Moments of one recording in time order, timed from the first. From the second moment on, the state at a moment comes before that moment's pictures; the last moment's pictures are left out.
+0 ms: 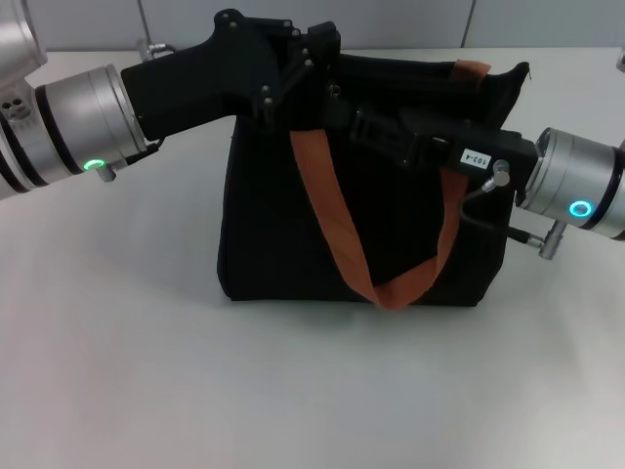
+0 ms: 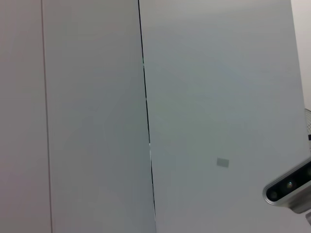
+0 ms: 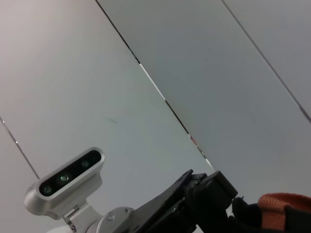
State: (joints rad) left arm -0.69 -2.08 0.83 0.48 1.52 1.52 -0.99; right arm 0.76 2.09 -0.40 -0.17 -1.90 -1.56 1.36
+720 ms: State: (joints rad) left arm -0.69 -2.08 0.83 0.47 1.52 1.52 -0.98; right arm 0.76 2.09 -0.39 -0.16 -1.89 -1.52 1.32
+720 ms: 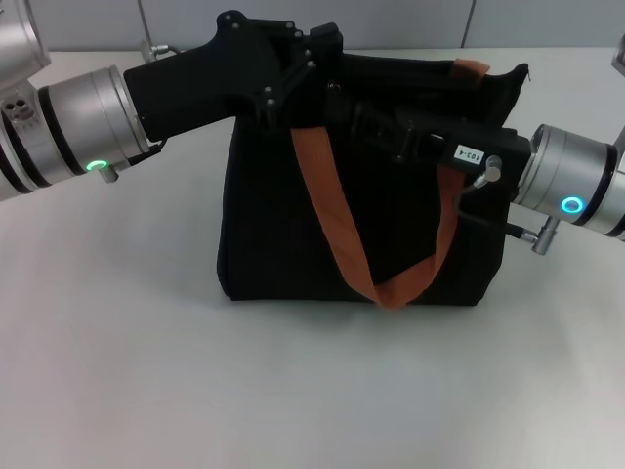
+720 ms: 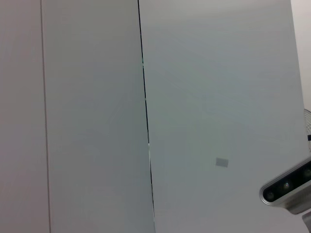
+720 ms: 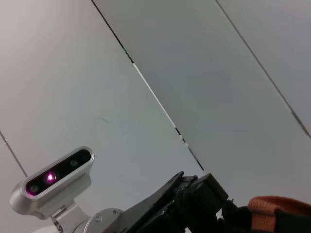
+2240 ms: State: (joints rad) left arm -0.64 -2.08 0.83 0.26 1.32 1.52 -0.65; right arm 0.80 2.08 -0.40 -0.18 -1.86 -1.45 1.47
